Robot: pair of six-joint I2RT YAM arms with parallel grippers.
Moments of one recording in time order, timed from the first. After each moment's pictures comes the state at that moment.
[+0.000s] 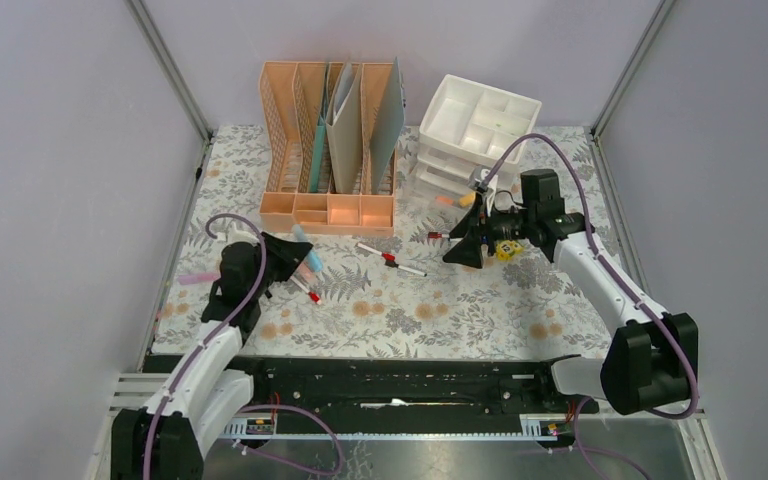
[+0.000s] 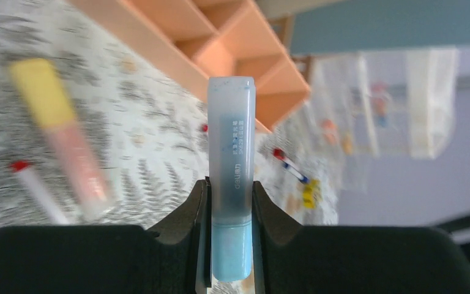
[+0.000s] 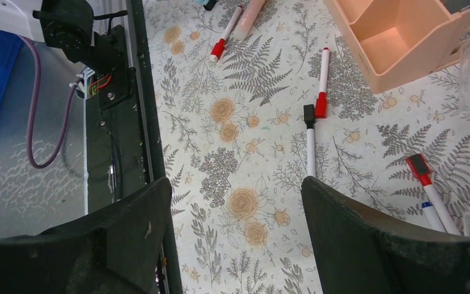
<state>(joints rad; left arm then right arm) -0.10 0.82 0.35 0.04 0.17 -1.01 0.22 1.29 0.96 -0.43 -1.09 -0.32</state>
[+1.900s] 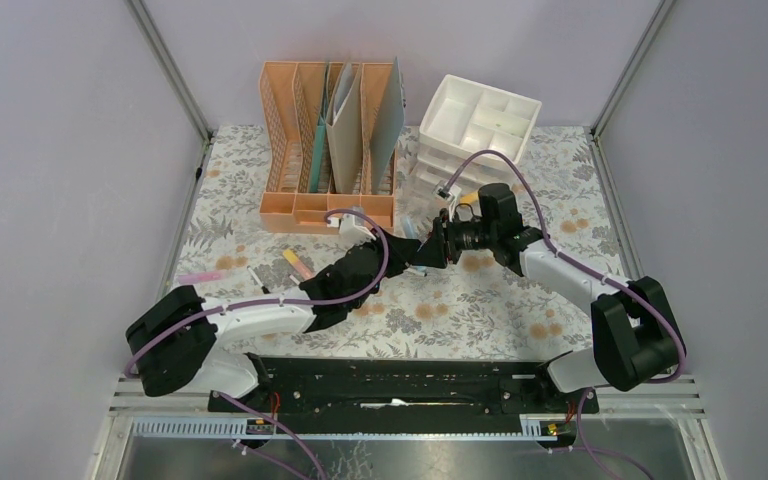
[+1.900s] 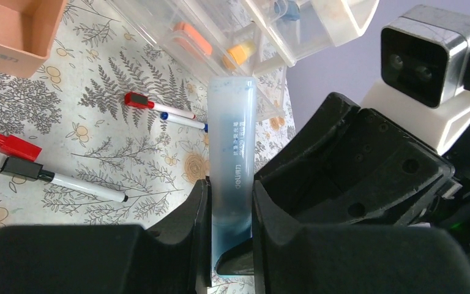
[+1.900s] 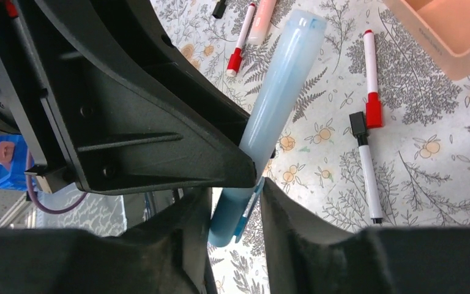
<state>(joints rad) -1.00 1.36 0.65 0.49 -0.45 -1.07 0.43 1.43 0.82 0.04 -0.92 0.17</state>
